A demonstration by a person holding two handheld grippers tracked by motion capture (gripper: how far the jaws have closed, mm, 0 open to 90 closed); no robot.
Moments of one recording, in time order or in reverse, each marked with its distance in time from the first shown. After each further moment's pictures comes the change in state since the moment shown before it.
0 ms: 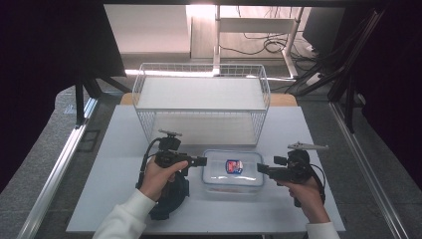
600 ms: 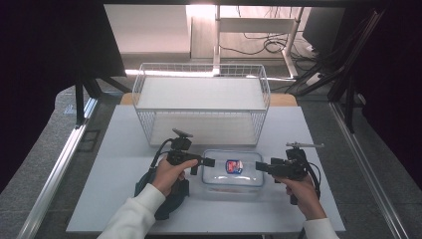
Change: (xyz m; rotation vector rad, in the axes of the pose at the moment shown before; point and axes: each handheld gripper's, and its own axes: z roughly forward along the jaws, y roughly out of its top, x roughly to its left) left arm 0.008 0.007 0.040 0.100 -0.014 -0.056; right arm -0.020 -0.004 0.020 0.038 0.058 0.129
